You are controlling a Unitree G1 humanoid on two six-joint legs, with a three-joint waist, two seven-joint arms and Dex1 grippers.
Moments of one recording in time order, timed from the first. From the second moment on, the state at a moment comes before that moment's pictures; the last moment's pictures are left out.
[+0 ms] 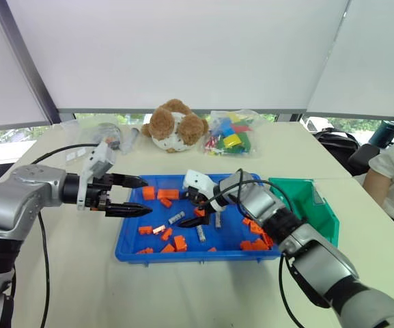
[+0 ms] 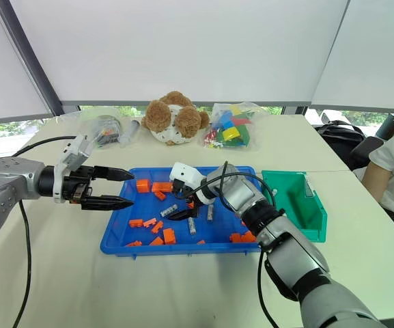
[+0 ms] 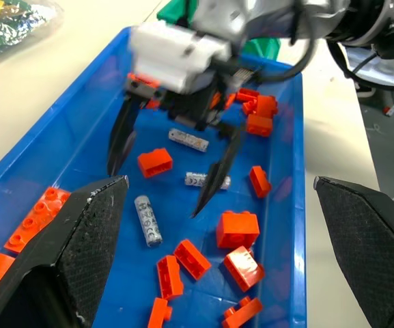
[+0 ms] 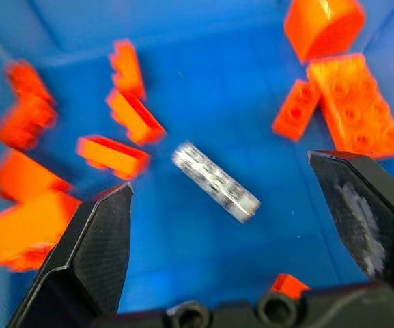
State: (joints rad) left arm -0.65 0.97 0.04 -0.06 -0.62 0.73 -1.33; right arm -1.09 -0.28 0.54 0.65 0.00 0.28 1.08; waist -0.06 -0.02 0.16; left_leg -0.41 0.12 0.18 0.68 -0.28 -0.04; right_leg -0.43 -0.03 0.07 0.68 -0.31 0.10
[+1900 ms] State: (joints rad) left arm -0.65 0.86 -0.01 -0.04 -0.60 0.64 -1.32; right arm -0.41 -1.04 -0.15 -0.18 0.01 0.79 1.08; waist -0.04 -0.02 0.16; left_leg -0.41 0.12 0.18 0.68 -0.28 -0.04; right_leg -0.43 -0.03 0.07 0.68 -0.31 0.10
